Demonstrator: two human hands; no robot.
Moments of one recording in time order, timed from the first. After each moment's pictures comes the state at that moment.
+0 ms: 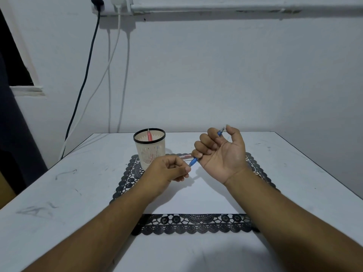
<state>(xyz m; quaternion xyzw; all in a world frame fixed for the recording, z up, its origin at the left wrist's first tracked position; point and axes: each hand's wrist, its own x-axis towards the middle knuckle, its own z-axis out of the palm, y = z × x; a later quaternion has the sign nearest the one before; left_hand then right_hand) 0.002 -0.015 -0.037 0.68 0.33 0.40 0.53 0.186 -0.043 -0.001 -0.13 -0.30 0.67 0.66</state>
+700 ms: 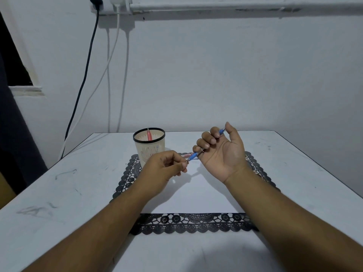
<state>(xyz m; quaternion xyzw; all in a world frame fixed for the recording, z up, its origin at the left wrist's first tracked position) -0.005 -0.009 -0.038 0.72 0.32 0.43 0.45 0.185 -0.041 0.003 -0.15 -0.27 0.65 0.69</state>
